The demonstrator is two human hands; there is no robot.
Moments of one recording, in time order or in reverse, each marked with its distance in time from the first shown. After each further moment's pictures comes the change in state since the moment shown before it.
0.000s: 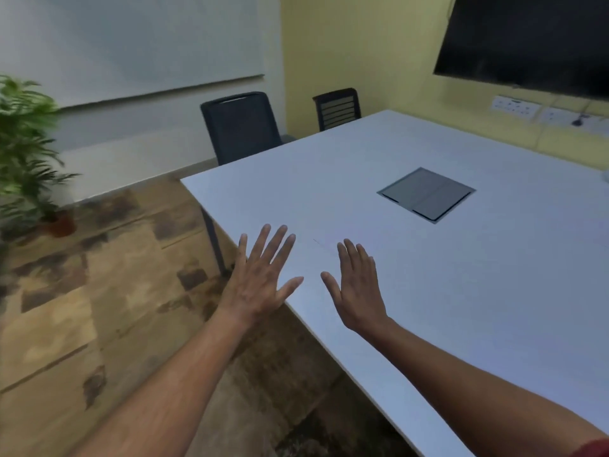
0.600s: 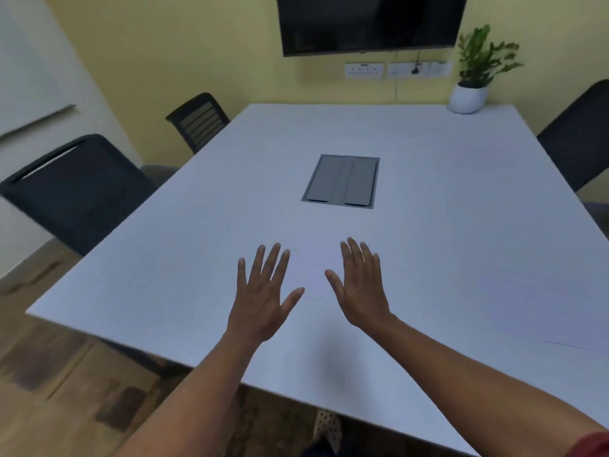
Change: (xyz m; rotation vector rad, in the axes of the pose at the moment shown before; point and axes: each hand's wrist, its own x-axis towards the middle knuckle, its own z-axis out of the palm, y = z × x) left_hand 0.245 -0.087 0.144 -0.280 -0.145 0.461; right_hand 0.175 0.046 0.062 -0.082 0.228 0.542
